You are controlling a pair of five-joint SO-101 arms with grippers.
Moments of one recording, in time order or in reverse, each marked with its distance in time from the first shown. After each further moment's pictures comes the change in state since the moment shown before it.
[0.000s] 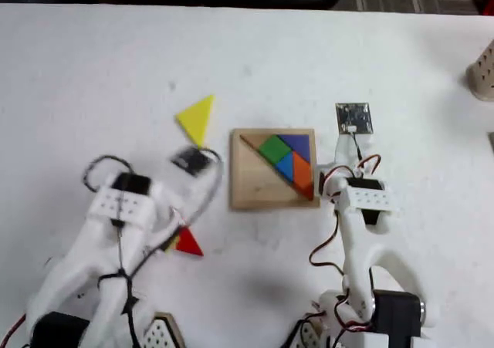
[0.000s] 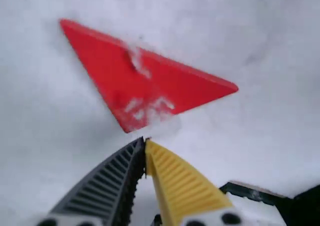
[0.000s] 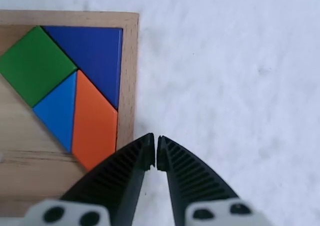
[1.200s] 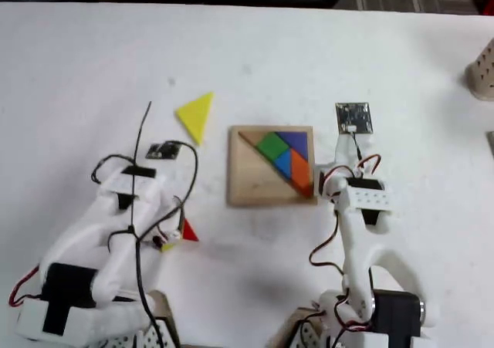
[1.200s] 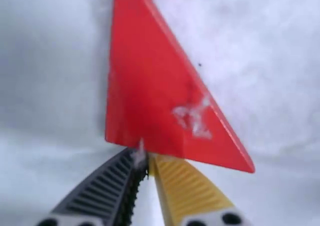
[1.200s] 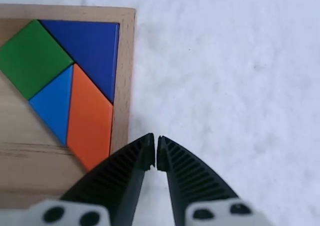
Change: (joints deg) left arm -4.7 21.3 -5.3 -14.0 28.9; right arm 0.0 0.0 0.0 0.0 0.0
